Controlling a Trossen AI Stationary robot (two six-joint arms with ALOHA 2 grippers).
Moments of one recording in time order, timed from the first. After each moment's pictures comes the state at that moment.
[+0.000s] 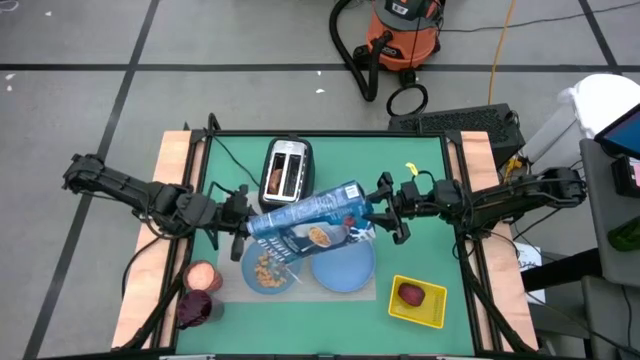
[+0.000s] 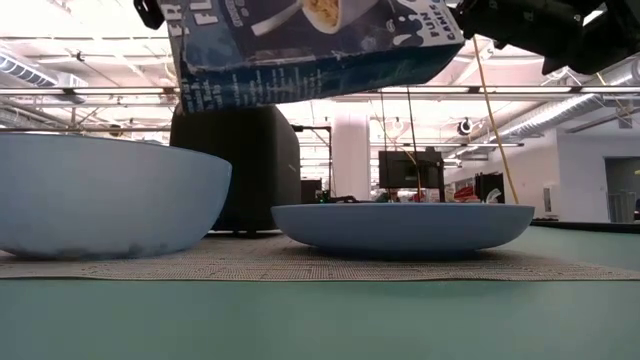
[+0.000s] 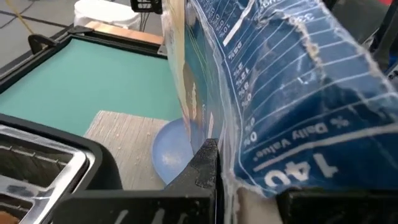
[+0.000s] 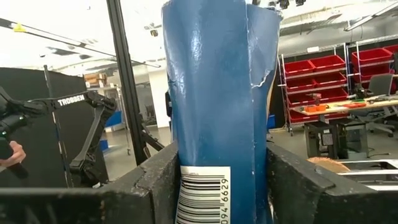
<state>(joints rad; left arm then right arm) -0.35 0.93 0.83 -0.30 -0.27 -0.35 0.00 1.16 0.37 1.09 -0.13 0.22</state>
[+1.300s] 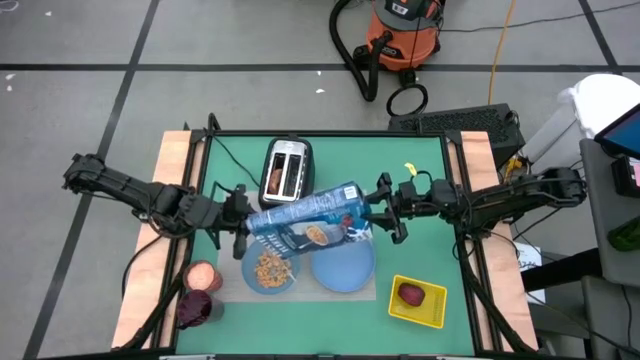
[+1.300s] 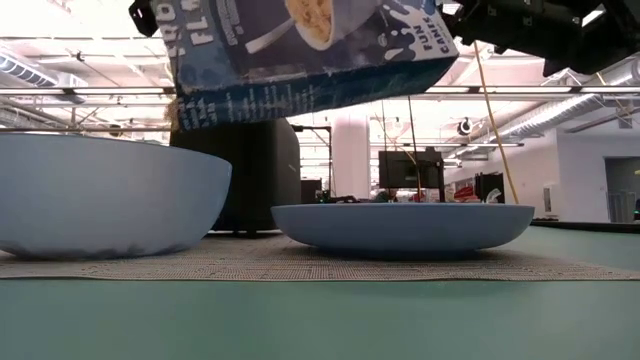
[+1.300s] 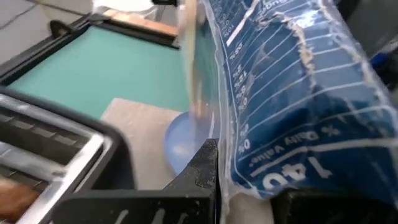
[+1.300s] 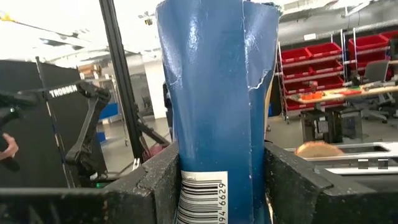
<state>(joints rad) -0.35 0.94 0.83 -0.31 -0.33 -0.39 0.00 1.16 0.37 1.04 -0.13 0.22</state>
